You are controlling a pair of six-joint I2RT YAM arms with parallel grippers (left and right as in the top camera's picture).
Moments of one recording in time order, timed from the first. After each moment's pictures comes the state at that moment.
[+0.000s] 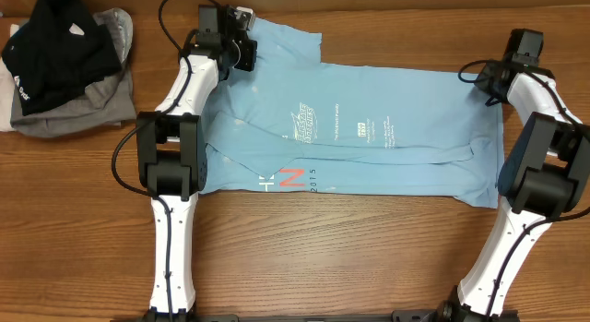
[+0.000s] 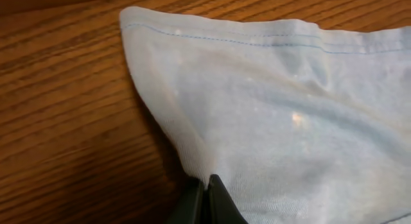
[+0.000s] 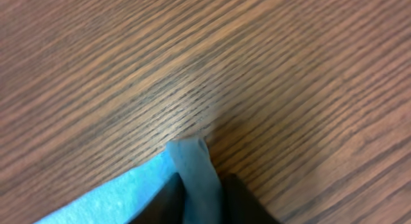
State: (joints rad) left arm -0.10 2.64 2.20 -0.40 0.31 0.08; right arm -0.30 2.37 1.78 -0.42 0.12 0.28
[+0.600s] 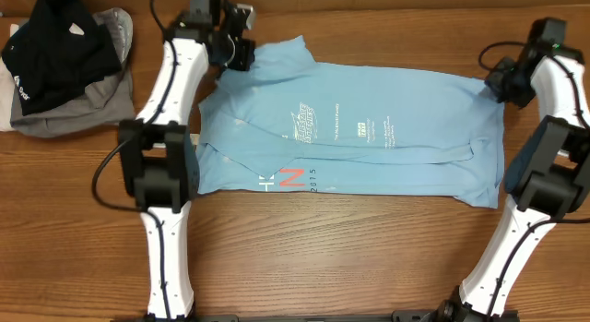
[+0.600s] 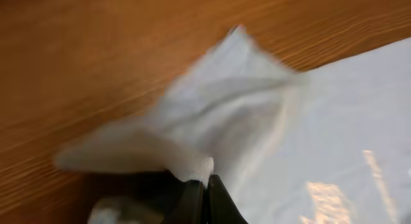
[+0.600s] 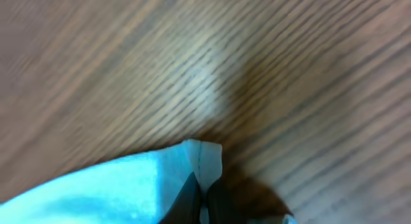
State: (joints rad) left arm -0.10 2.42 2.22 -0.83 0.38 0.13; right arm -0.36 2.41 2.07 -0.90 -0.05 0.38
